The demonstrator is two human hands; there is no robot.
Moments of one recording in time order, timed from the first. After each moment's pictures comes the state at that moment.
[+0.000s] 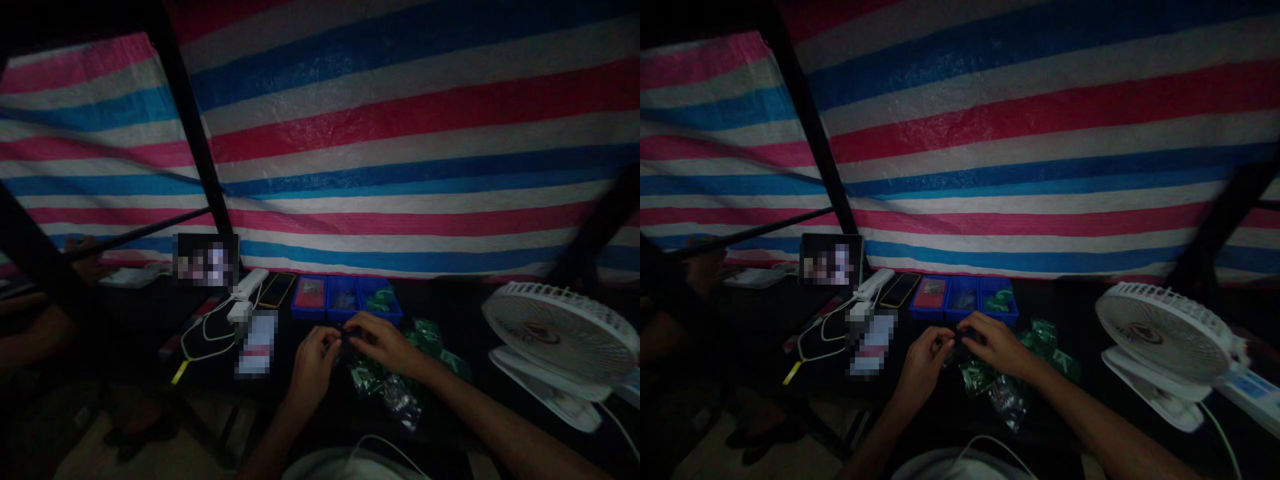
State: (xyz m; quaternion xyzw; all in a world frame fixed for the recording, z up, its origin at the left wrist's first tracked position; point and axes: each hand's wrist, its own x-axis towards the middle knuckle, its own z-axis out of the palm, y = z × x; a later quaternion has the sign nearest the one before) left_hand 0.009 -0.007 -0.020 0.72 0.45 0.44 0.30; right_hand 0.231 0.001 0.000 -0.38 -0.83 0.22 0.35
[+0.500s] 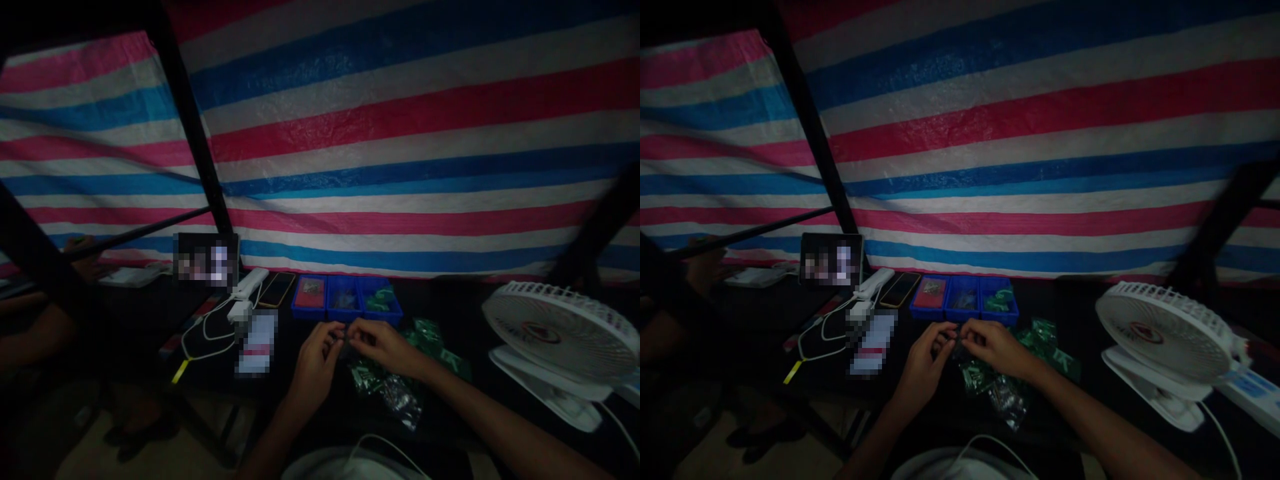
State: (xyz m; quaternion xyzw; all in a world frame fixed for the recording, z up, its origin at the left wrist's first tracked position) left_hand 0.011 -0.011 -0.015 0.72 0.39 0.47 0.34; right_hand 0.226 0.000 0.002 -0.39 -0.80 0.31 0.34
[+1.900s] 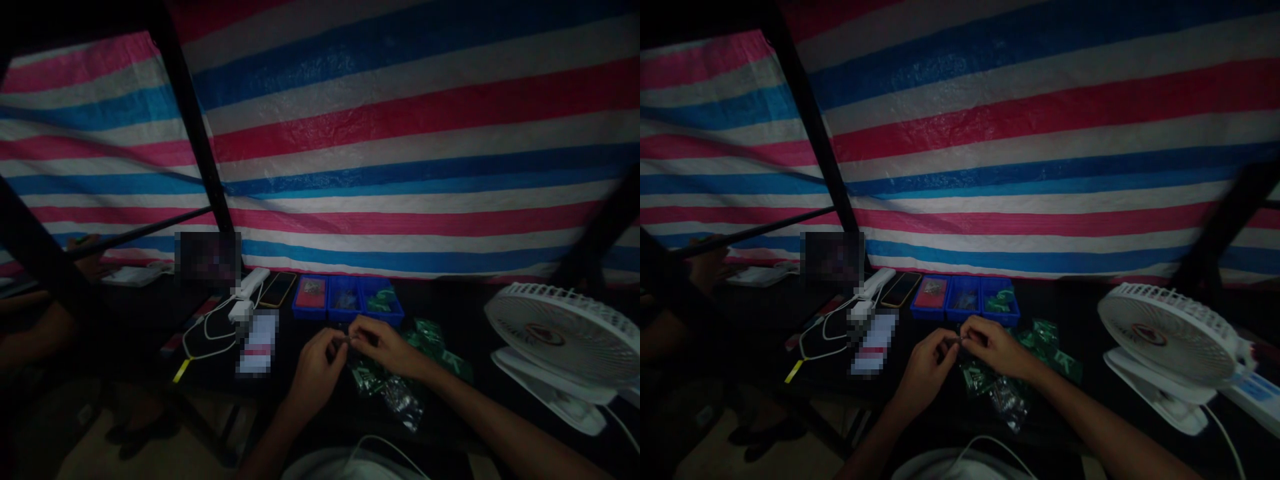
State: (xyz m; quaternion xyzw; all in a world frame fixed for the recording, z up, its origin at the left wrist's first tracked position) left_hand 0.012 -0.018 -0.006 0.76 0.41 0.42 0.29; right_hand 0.225 0.001 0.002 -0.36 -0.79 0.32 0.37
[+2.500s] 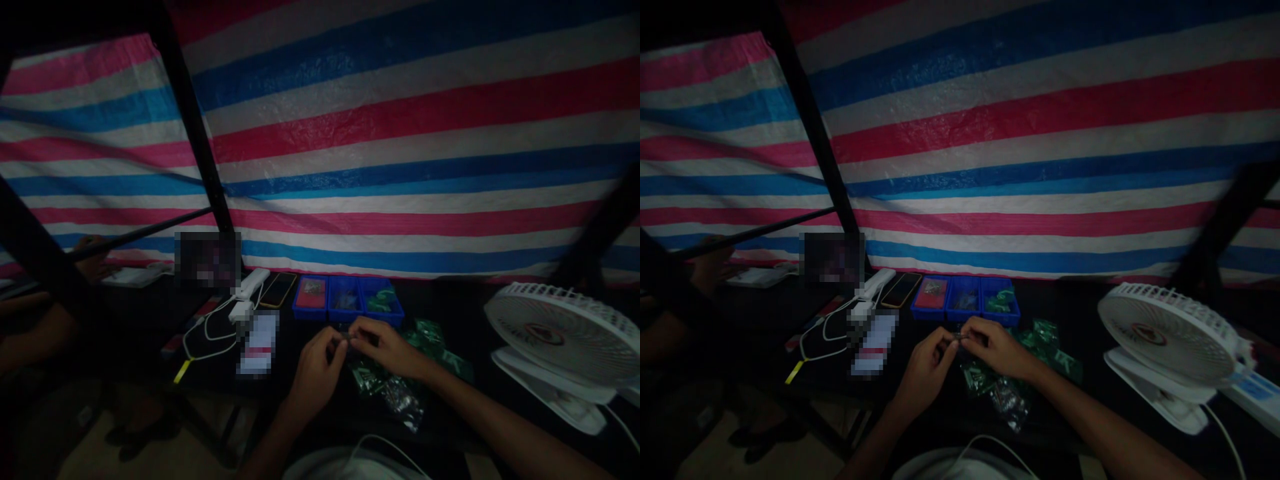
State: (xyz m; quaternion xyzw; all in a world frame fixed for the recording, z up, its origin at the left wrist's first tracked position) left_hand 0.012 -0.020 -0.007 0.74 0.42 0.42 0.31; right_hand 0.224 0.000 0.003 -0.37 -0.78 0.33 0.37
